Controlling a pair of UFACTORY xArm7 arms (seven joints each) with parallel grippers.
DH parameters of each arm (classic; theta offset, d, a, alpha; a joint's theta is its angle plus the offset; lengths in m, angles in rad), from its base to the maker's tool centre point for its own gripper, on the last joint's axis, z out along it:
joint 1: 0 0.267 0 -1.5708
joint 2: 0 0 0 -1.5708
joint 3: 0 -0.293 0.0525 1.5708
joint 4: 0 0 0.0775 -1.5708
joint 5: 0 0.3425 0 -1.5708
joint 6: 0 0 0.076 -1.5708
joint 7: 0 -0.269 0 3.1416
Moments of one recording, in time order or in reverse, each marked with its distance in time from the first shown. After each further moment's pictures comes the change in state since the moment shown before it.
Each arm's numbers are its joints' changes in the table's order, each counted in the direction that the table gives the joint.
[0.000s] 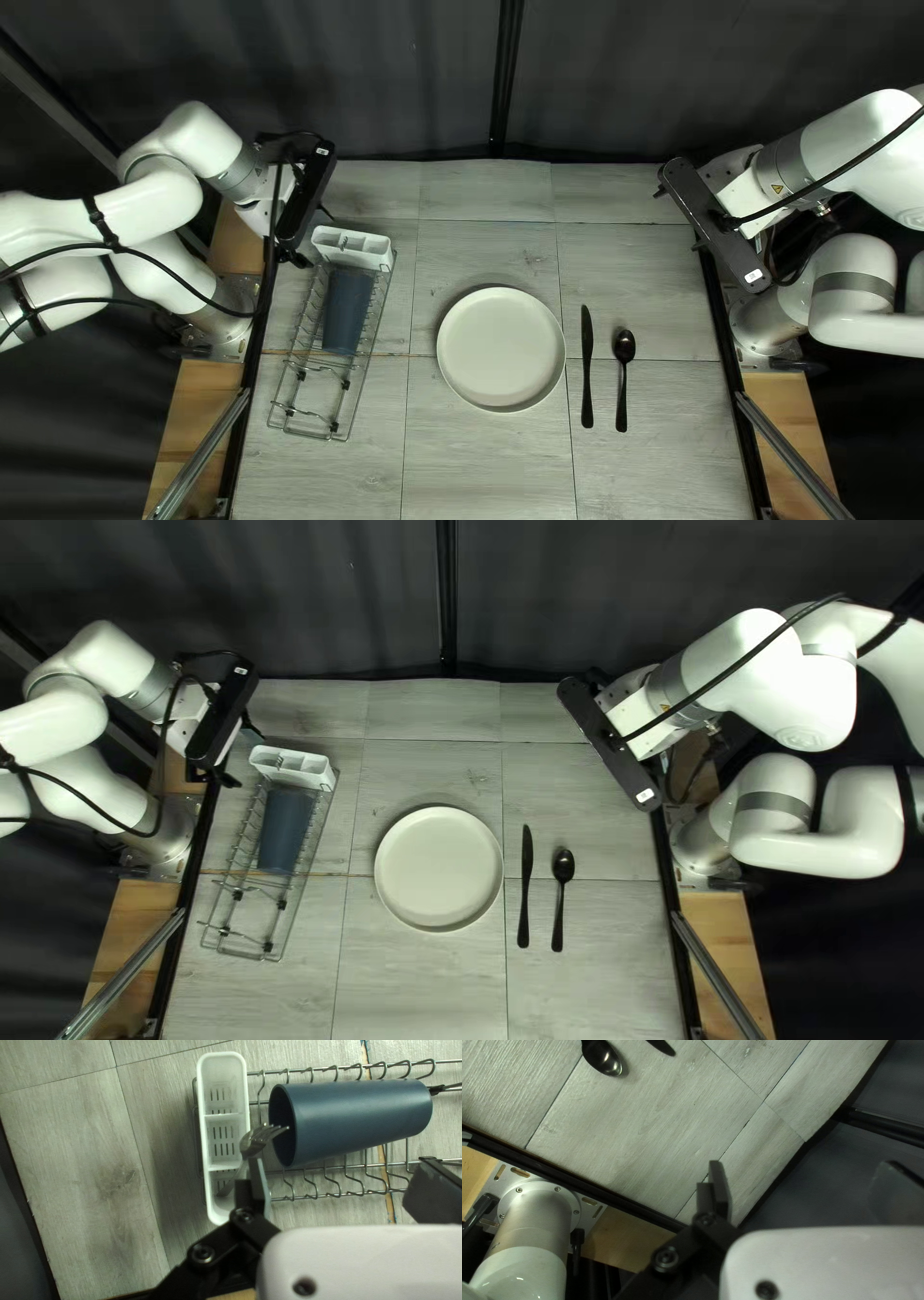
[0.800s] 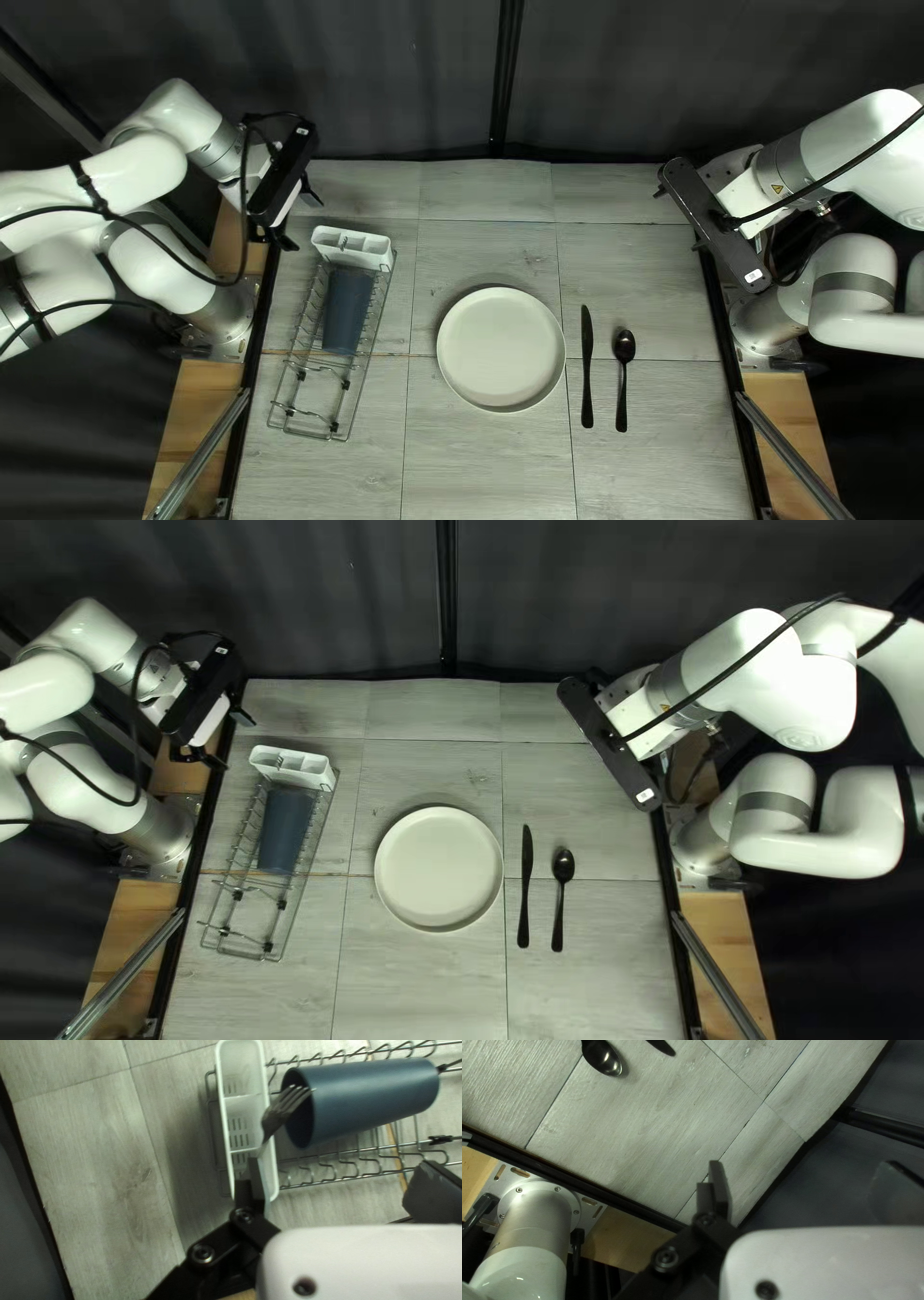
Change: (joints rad) left arm 0.066 -0.007 -0.194 -0.010 0.073 -0.068 -0.192; right arm 0.000 0.000 0.000 0.000 0.000 0.000 0.000
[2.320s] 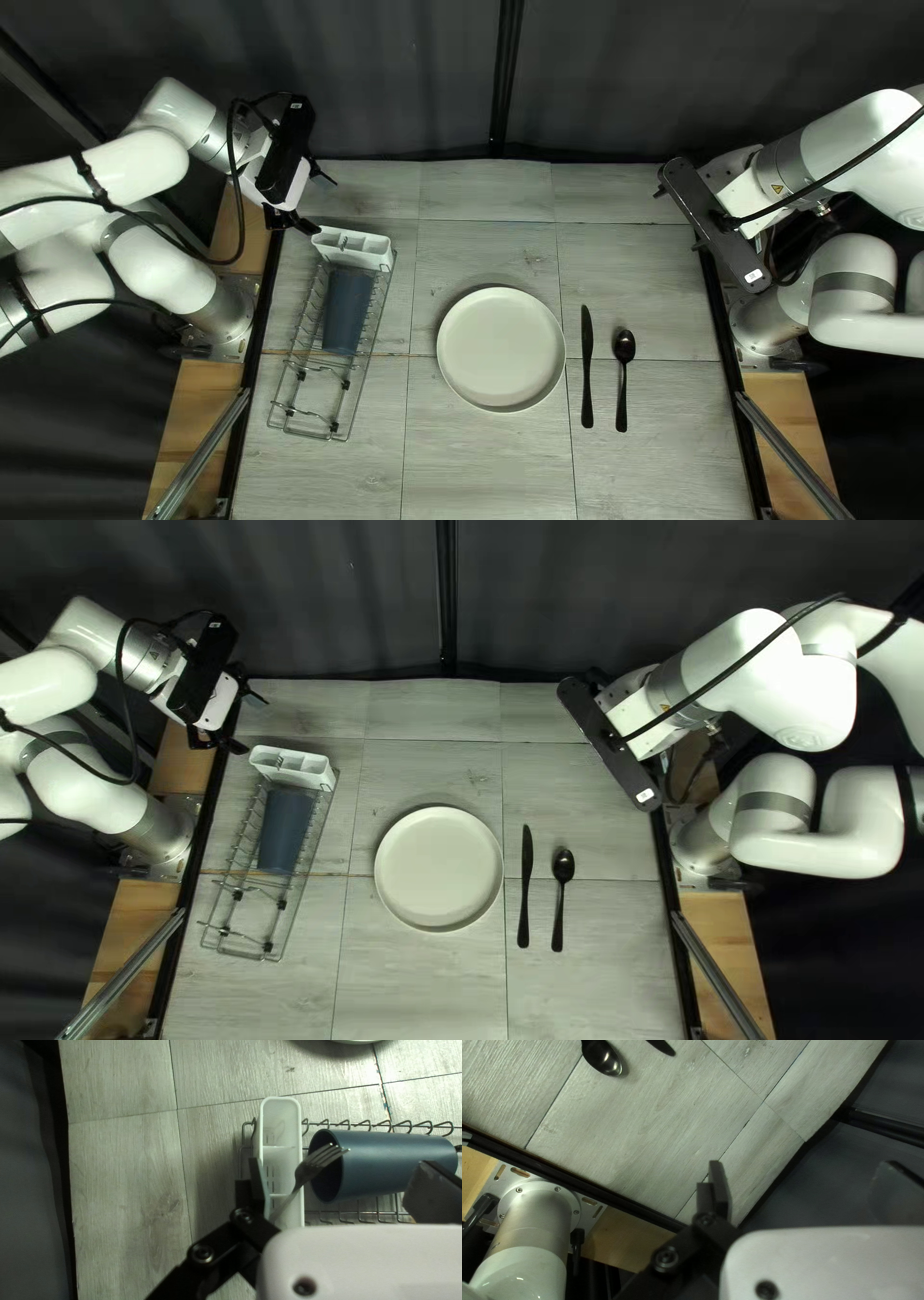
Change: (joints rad) left arm -0.033 0.100 -0.033 0.016 -0.137 0.261 0.006; right arm 0.000 0.000 0.000 0.000 0.000 0.000 0.000
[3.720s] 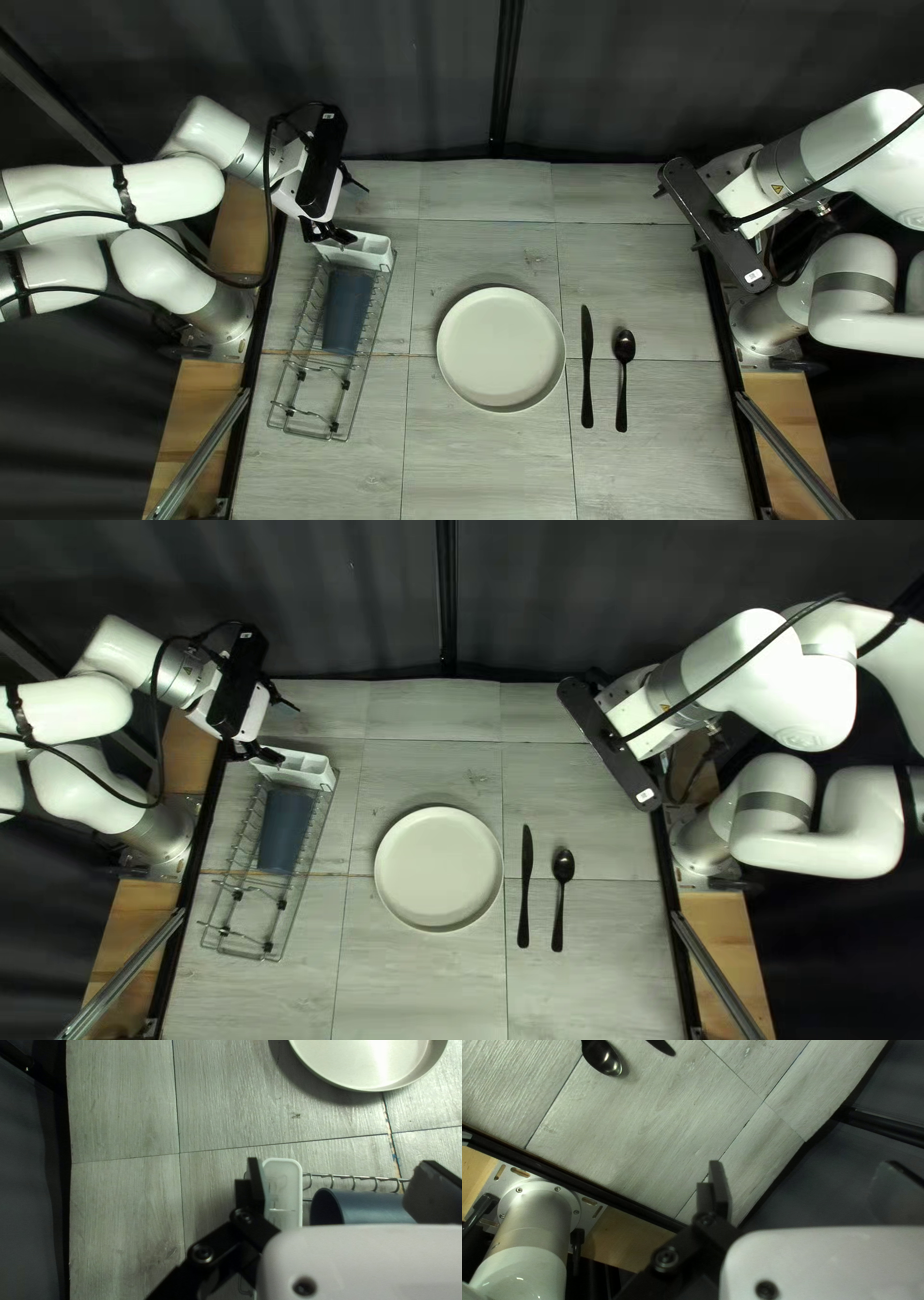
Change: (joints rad) left arm -0.169 0.111 0.215 0.015 -0.188 0.296 0.130; right arm 0.000 0.000 0.000 0.000 0.000 0.000 0.000
